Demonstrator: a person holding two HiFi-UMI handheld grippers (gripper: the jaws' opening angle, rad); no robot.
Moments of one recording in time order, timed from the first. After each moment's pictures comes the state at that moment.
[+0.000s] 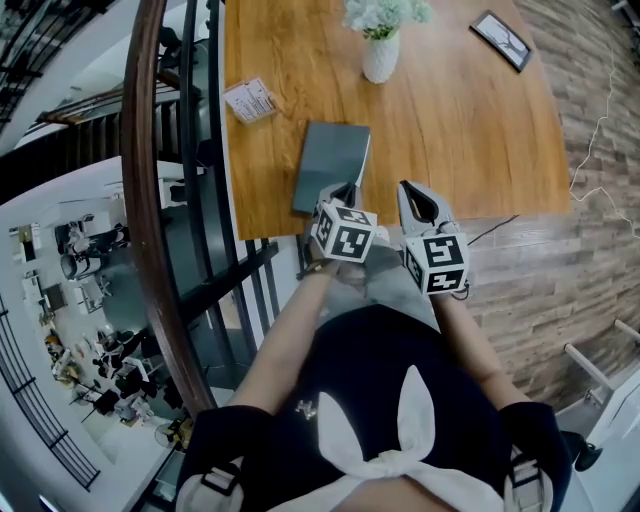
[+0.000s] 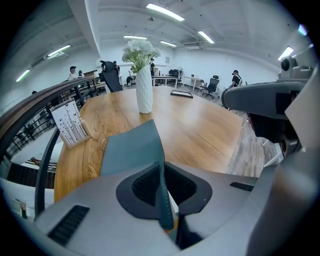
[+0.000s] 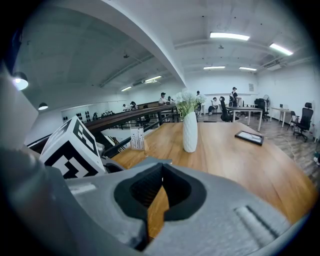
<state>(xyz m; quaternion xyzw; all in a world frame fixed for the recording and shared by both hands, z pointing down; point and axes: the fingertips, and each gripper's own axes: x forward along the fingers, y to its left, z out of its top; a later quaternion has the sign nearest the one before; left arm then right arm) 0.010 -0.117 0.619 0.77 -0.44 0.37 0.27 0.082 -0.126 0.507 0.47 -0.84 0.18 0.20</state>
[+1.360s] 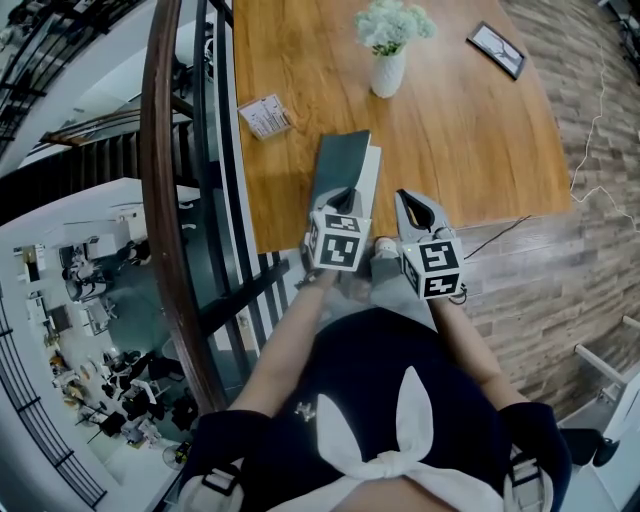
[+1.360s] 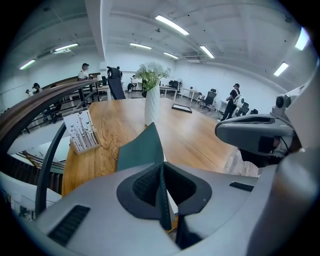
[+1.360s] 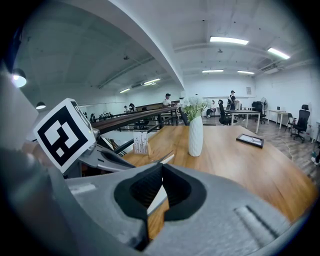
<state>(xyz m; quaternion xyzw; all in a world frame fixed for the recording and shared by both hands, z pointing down) -0.025 -0.126 0.559 0.80 -0.44 0.31 0.28 0.044 -0.119 0.492 0.49 -0.83 0.17 0.19</state>
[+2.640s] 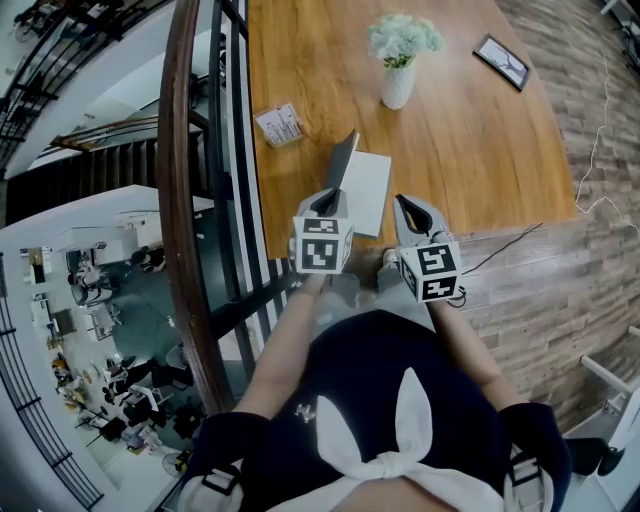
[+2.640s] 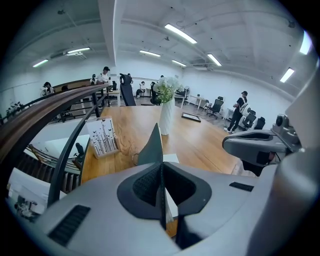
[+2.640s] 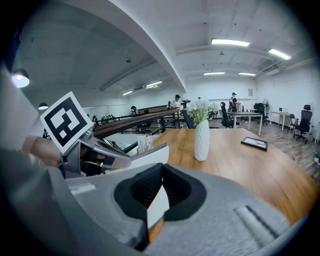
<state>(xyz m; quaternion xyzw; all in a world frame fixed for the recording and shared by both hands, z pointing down) -0.085 -0.138 0.532 0.78 -0.49 0.28 0.27 0.021 -0.118 0.483 0.48 -0.84 0.16 0.18</state>
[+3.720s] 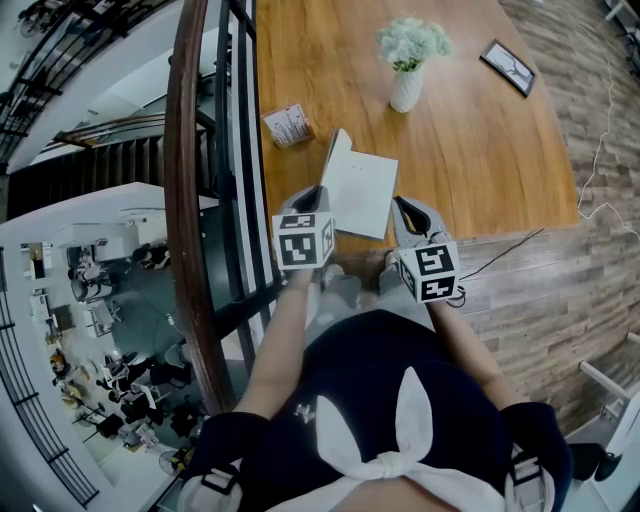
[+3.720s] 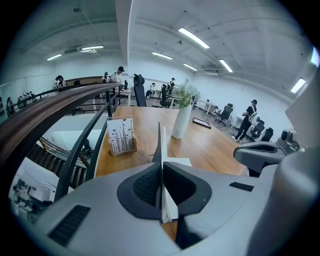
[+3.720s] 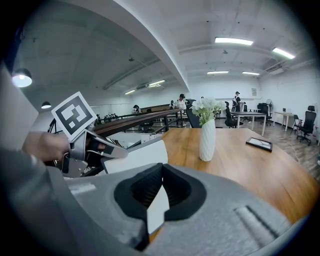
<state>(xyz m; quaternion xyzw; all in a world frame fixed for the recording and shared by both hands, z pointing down) -0.138 -0.149 0.524 0.75 -0.53 0.25 0.30 0.001 -0.122 0.484 0.47 -0.85 0.16 0.18</state>
